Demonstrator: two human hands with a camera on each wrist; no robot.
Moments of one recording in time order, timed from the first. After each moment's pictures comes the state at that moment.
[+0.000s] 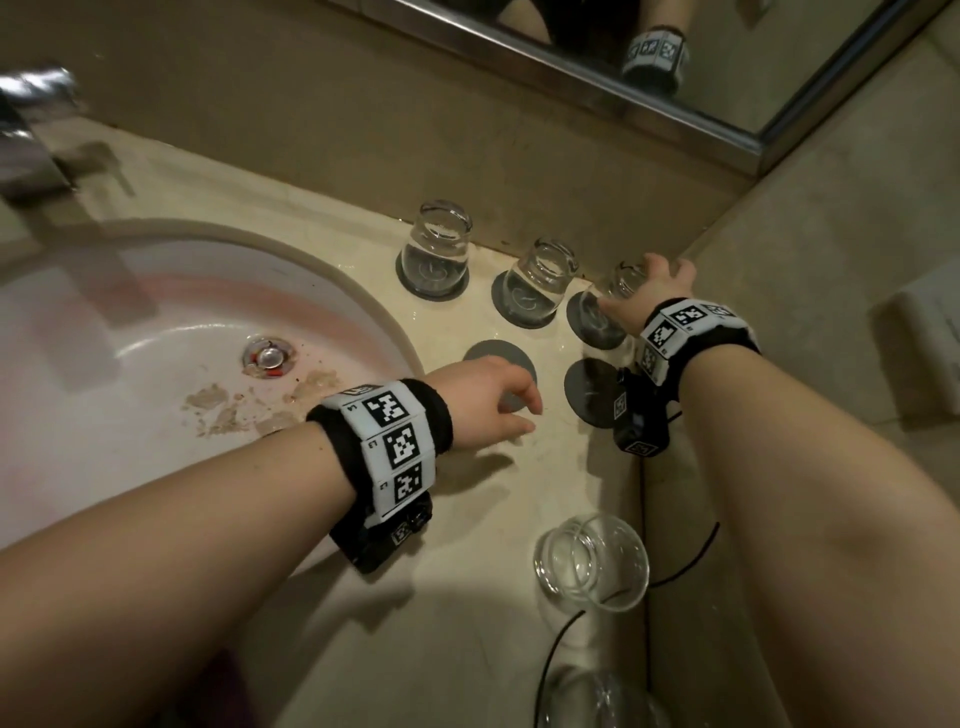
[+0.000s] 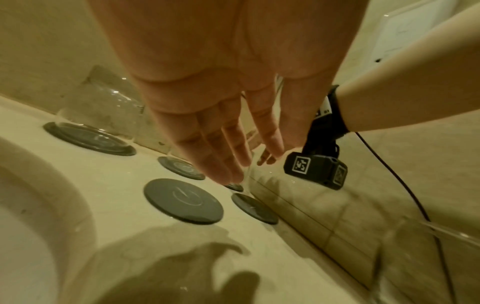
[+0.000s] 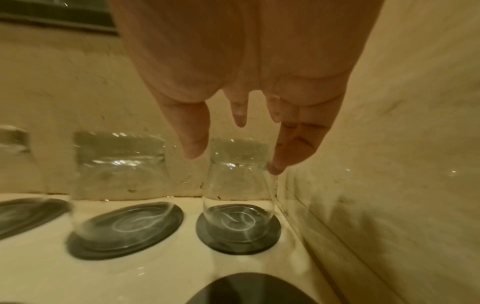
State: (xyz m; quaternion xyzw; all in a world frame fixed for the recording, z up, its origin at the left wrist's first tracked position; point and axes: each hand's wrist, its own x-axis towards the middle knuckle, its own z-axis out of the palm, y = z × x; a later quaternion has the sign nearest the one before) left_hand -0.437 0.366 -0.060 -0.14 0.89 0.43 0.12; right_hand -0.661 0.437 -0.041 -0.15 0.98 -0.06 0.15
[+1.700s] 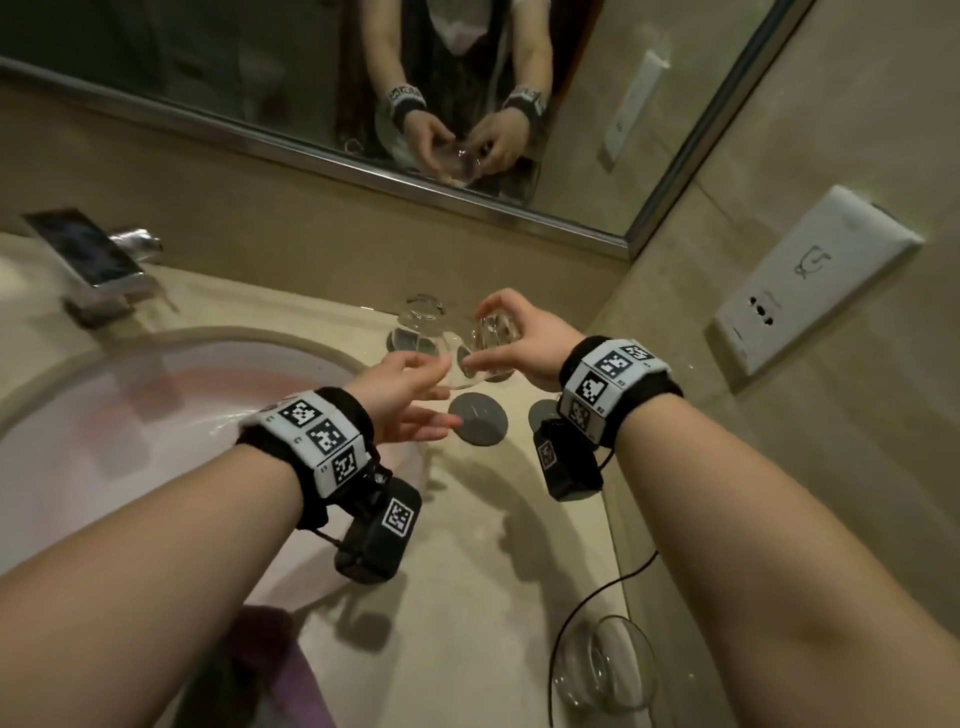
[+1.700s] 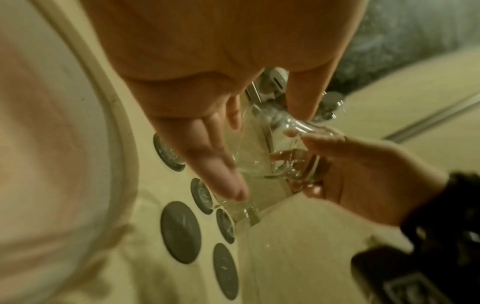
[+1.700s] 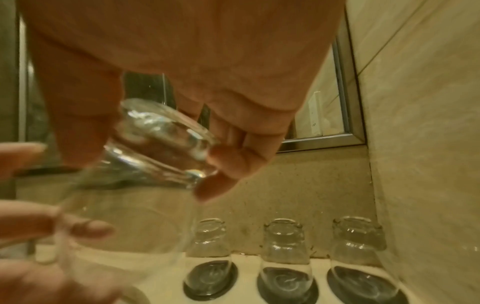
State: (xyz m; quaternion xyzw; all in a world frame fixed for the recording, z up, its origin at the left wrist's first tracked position) left_hand -0.362 0.335 -0.005 -0.30 0.50 0.81 -0.02; right_hand -0.496 0.435 0.064 -0.39 0.86 -0.23 0.23
